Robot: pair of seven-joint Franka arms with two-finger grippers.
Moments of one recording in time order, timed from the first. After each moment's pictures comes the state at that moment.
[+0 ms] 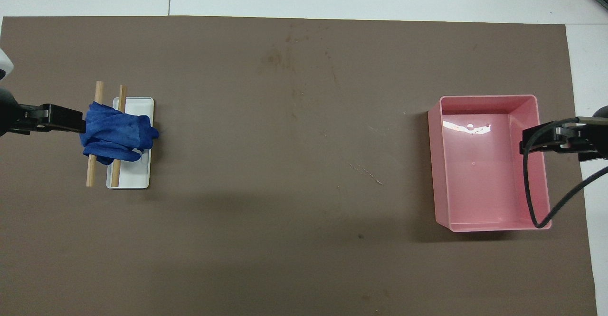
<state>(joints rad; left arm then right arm) -0.01 -0.07 -0.06 -1.68 -0.02 1.67 -0.02 -0.07 -0.08 0.10 -1.61 -0.01 1.48 0.17</state>
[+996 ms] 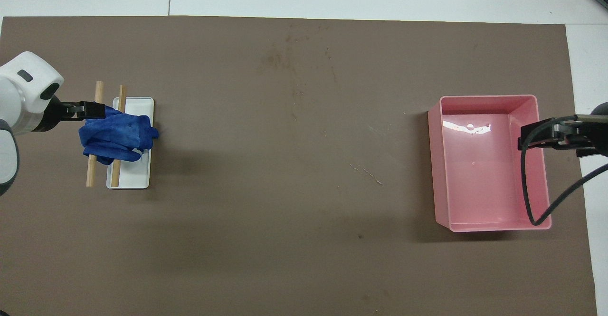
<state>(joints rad) 0.06 0.04 -0.06 -1.99 0.04 2.22 -0.03 -0.07 -0.08 0.11 -1.61 -0.01 1.50 0.17</state>
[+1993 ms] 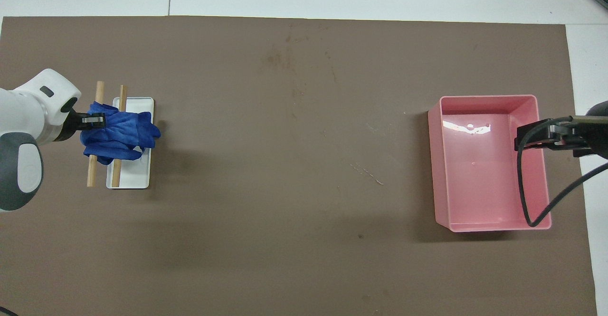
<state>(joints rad) 0.06 0.04 -0.05 -2.07 0.05 2.31 -0.05 -0.07 -0.08 0.11 -1.61 -0.01 1.50 0.17</state>
